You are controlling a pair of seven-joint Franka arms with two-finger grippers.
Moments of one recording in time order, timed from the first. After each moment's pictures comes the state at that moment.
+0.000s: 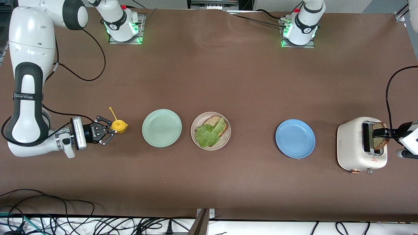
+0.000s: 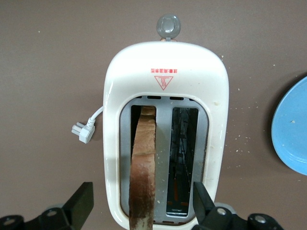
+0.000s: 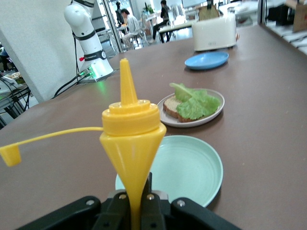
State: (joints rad) left arm 0.40 0.62 -0.21 -1.31 0.24 1.79 0.27; right arm 0.03 0.92 -0.26 -1.25 1.14 1.31 -2.14
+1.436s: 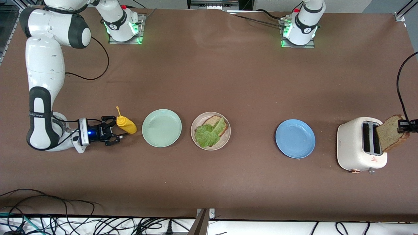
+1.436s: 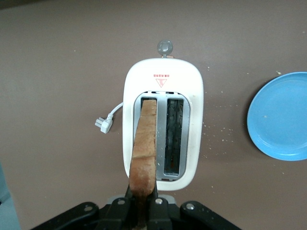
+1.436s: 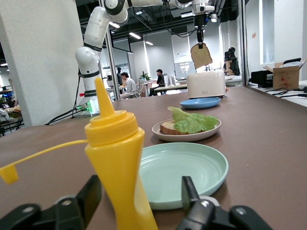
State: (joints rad) left arm 0.40 0.48 -0.24 -1.26 0.23 1.66 0.27; right arm -0.06 1.14 -0.26 -1.25 1.34 1.19 -2.35
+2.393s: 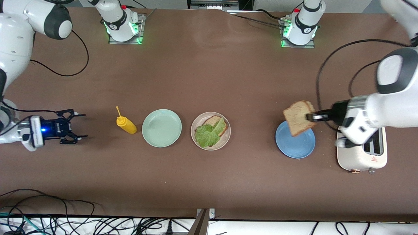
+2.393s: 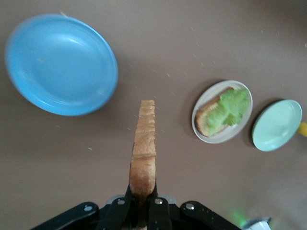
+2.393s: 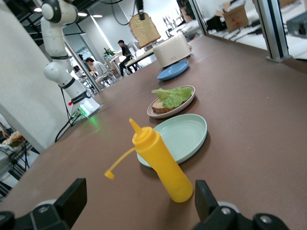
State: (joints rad) left arm 0.04 0.53 -0.26 -1.22 -0.33 1.52 -0.42; right arm -0.17 0.94 -0.37 -1.20 1.20 1.14 -1.82
